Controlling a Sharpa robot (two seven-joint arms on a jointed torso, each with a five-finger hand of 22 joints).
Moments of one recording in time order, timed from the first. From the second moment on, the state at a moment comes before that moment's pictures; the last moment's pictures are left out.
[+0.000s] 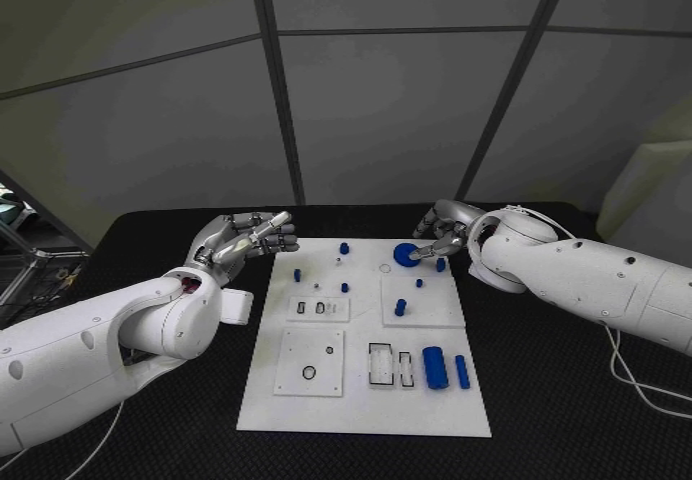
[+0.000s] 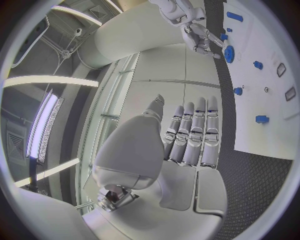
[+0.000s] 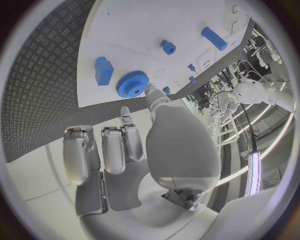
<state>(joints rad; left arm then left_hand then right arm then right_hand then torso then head) 1.11 -0.89 0.09 1.57 -0.07 -0.37 0.41 1.40 0.02 -0.01 0.09 0.18 0.92 0.20 0.13 0.09 0.99 0.16 0.22 0.07 1.06 0.13 0.16 0.14 0.19 0.88 0.23 0.37 0.14 1.24 -0.70 0.07 1.22 -1.38 -0.19 -0.27 1.30 -0.22 0.16 0.19 0.11 0.93 0.12 0.07 0.08 1.46 0.04 1.42 1.31 1.47 -0.04 1.48 1.31 0.01 1.47 0.07 1.56 1.31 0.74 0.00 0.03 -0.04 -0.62</state>
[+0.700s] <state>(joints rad) 1.11 -0.89 0.09 1.56 -0.07 -0.36 0.41 1.40 0.02 -0.01 0.09 0.18 0.92 0.20 0.13 0.09 0.99 0.16 0.22 0.07 1.06 0.13 0.16 0.14 0.19 0.88 0.23 0.37 0.14 1.24 -0.66 0.07 1.18 -1.39 -0.16 -0.27 1.33 -0.19 0.17 0.17 0.13 0.99 0.11 0.08 0.09 1.47 0.03 1.46 1.31 1.47 -0.04 1.49 1.31 0.01 1.47 0.07 1.56 1.31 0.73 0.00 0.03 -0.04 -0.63</state>
